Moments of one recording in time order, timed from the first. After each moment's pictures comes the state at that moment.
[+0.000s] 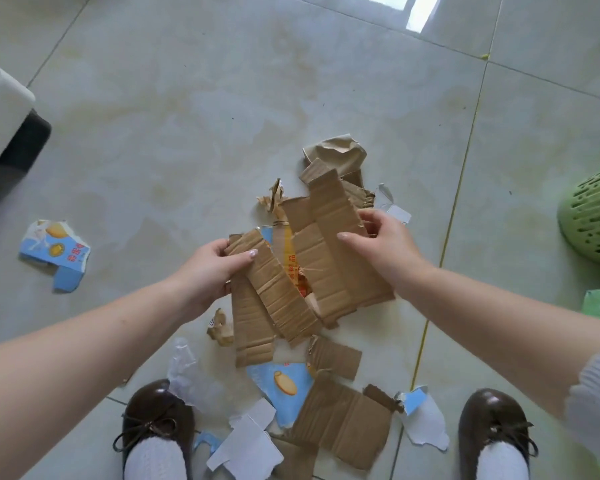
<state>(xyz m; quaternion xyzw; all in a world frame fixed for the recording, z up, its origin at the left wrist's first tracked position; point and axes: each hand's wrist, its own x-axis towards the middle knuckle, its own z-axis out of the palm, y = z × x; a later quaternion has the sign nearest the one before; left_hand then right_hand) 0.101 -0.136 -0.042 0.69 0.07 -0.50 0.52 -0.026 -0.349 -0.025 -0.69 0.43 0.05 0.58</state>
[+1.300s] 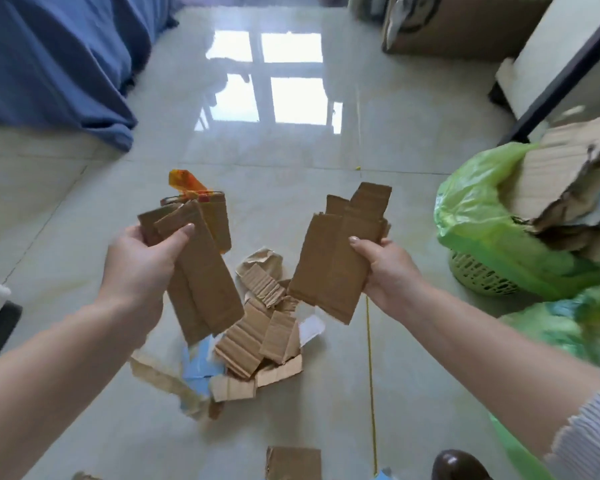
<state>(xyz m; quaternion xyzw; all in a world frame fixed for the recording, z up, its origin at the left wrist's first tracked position) 0.124 -0.263 0.132 0.75 -0.10 -0.17 0.63 -0.062 -0.450 0.084 -0.42 0.43 -0.20 0.78</state>
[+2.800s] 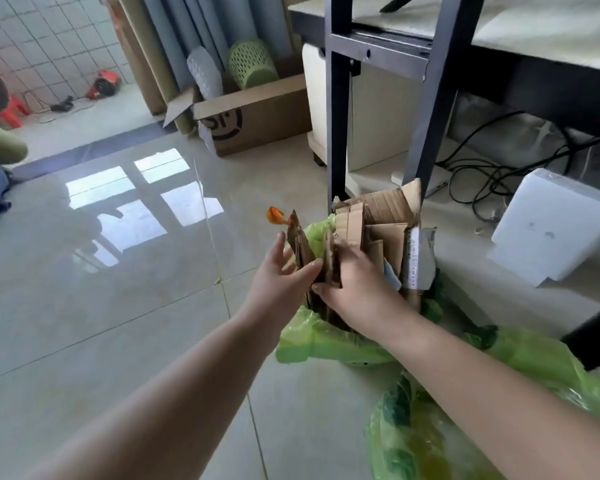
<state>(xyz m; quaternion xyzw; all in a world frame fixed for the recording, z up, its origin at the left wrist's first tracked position) -0.102 -0.611 0.154 0.63 -0.38 -0.48 0.48 -0.221 -0.640 0.137 -0.74 0.51 -0.25 0.36</state>
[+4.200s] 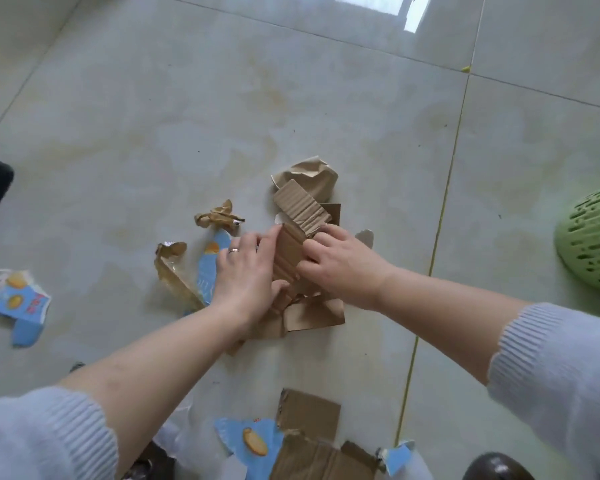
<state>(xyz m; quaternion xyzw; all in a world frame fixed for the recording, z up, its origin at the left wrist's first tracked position) 0.088 -0.241 -0.077 0.92 -0.35 -0.16 0.05 0.001 -0.400 -0.054 -0.98 -0.15 0.10 0.03</state>
